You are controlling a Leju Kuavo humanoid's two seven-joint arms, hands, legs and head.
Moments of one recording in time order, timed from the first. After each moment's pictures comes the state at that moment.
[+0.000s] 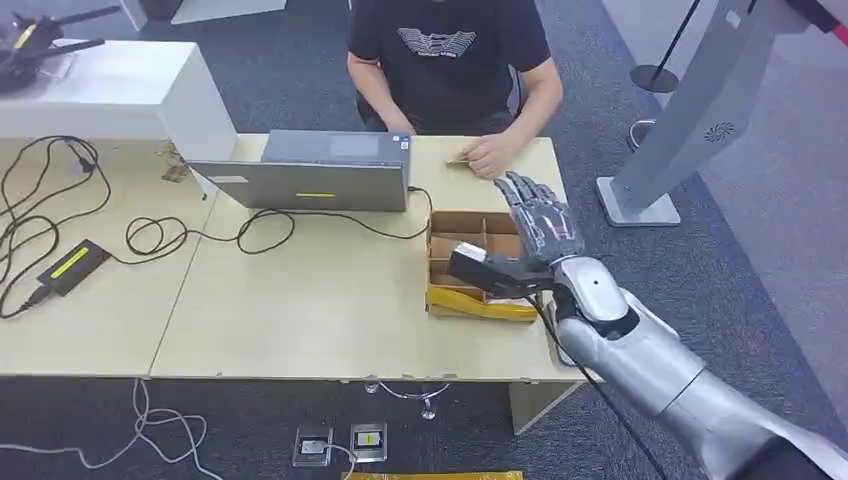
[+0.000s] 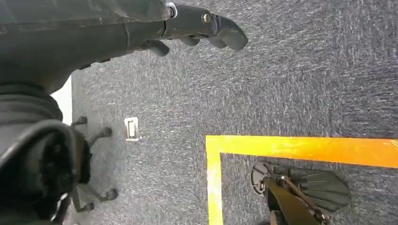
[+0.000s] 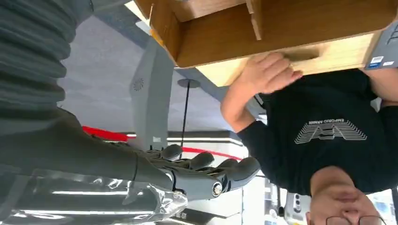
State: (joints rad) left arm -0.12 0.06 -1.21 -0.21 1.10 0.45 -0.05; right arm -0.80 -0.33 0.94 -1.18 0.85 -0.31 0.34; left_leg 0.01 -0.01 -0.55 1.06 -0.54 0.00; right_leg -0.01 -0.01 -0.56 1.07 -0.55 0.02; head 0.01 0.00
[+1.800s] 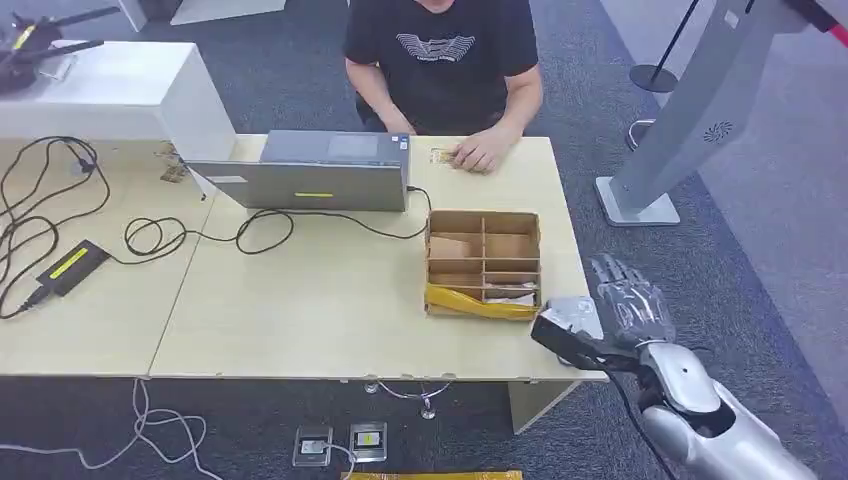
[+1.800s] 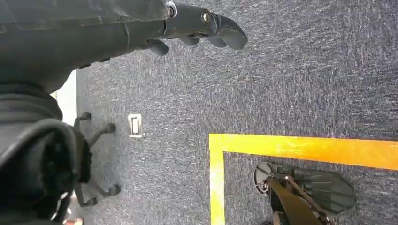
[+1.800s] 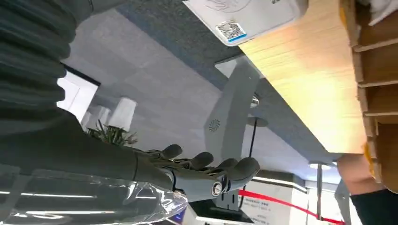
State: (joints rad) left arm -0.12 0.06 -1.21 -0.21 1.12 0.45 -0.04; right arm -0.41 -0.63 0.73 -1.51 0.87 -0.23 0.48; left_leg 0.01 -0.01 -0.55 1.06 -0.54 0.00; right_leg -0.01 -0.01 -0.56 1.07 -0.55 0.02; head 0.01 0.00
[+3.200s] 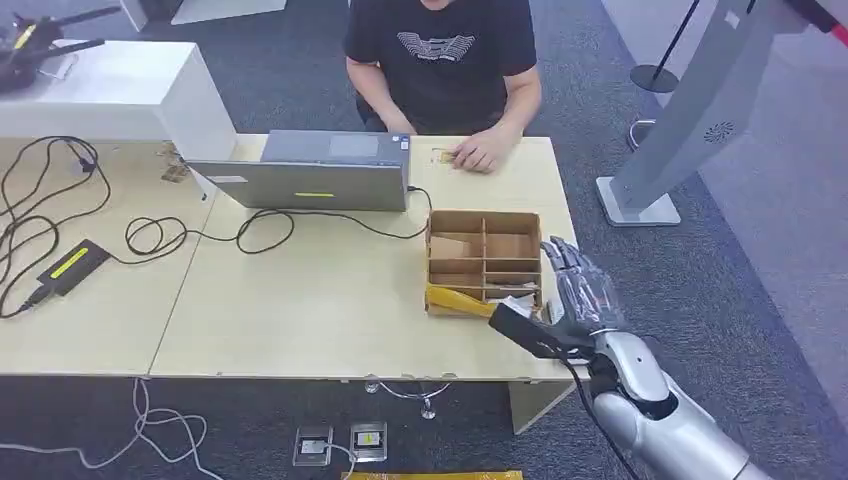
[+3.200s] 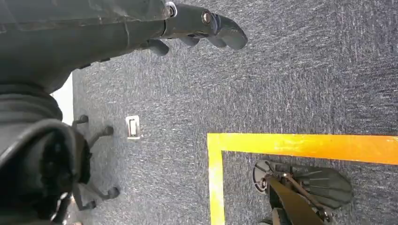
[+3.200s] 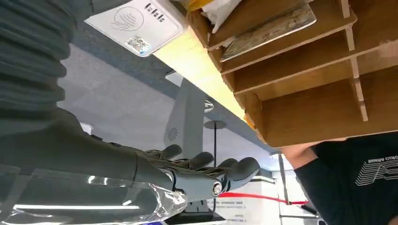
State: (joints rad) left arm -0.12 0.07 -1.21 -0.21 1.10 0.44 -0.05; right arm -0.47 -0.46 0.77 -1.40 0.82 -0.37 0.38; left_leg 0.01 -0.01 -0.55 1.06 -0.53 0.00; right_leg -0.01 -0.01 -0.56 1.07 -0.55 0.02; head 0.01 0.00
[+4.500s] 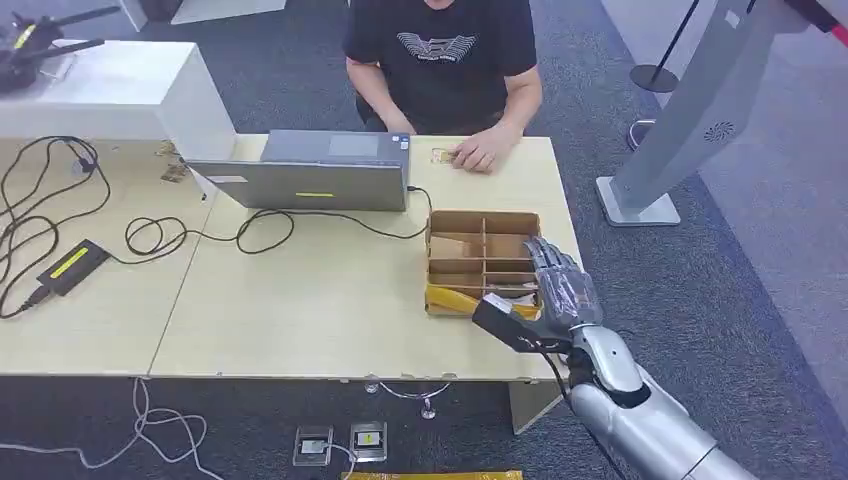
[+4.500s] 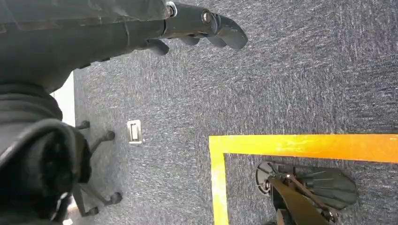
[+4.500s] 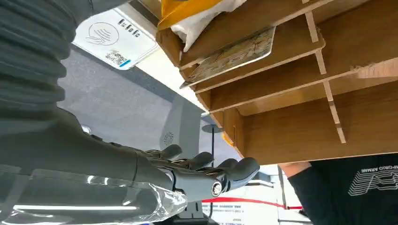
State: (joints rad) left arm -0.12 0.06 -1.22 -0.21 1.07 0.44 -0.03; right arm -0.51 -0.37 0.80 -1.26 0.84 -0.40 0.35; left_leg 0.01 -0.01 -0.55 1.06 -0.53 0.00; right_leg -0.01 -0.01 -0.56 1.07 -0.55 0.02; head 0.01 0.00
